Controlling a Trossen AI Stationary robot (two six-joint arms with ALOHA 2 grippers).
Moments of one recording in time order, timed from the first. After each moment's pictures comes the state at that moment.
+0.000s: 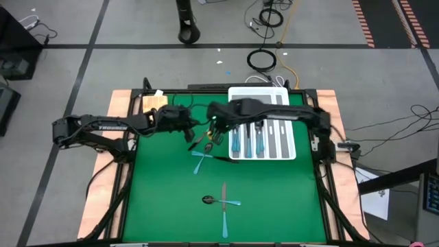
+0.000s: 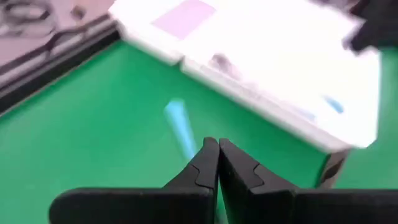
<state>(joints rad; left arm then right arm) 0.33 1.22 0.58 0.06 -0.04 -0.23 -0.12 2.01 1.92 -0.98 0.13 0.37</state>
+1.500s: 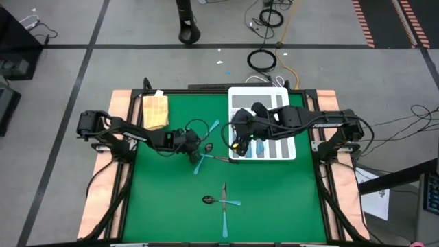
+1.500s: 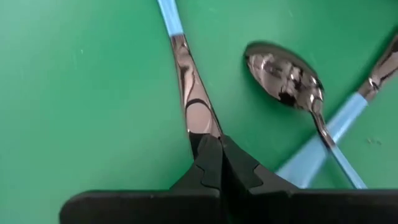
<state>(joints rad) 0.03 1.62 0.59 -0.11 -0.18 -0.55 0.12 1.70 1.92 -1.17 0.42 0.51</state>
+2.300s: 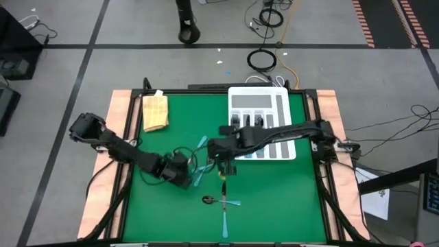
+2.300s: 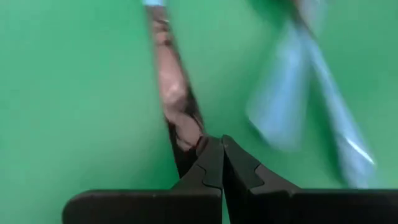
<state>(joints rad) -0.43 1.56 0.60 -0.32 -0.33 -1.15 0.13 2.00 1.92 -1.09 0.20 0.04</state>
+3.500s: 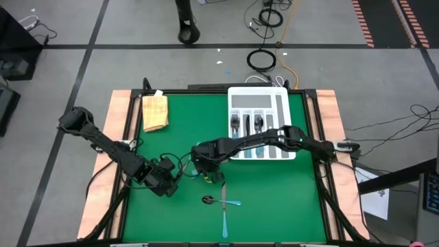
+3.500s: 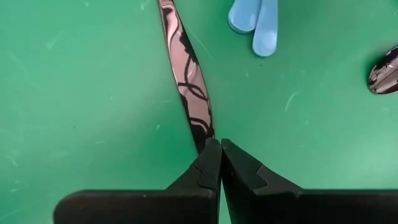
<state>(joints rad) -0.62 1.31 0.65 -0.59 -0.27 -1.33 0.05 2.42 1.93 -0.78 -0.04 -0.32</state>
